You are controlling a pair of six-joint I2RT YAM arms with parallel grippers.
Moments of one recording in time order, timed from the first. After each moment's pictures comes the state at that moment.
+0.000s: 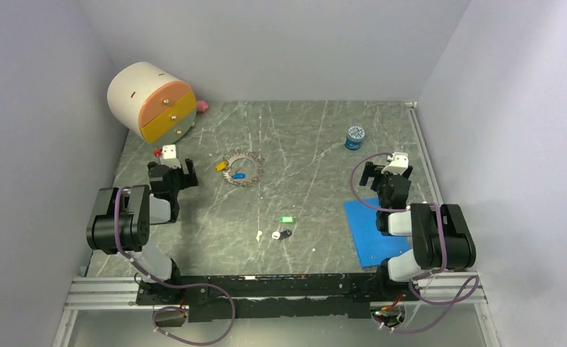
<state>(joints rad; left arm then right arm) 0.09 1.64 0.41 0.89 0.01 -0.04 -0.03 1.47 0.25 1.05 0.08 0.03</state>
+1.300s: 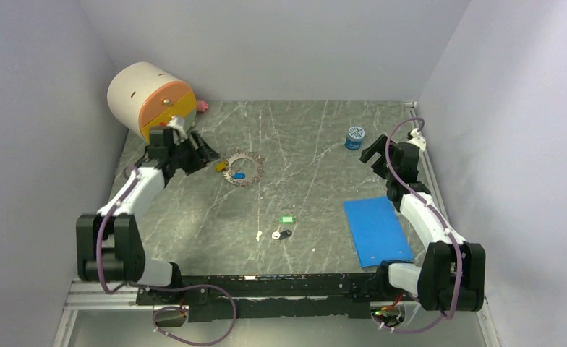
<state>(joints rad) 0.02 1.35 0.87 -0.17 0.39 -0.58 -0.03 1.18 0.66 0.06 0.05 0.58</state>
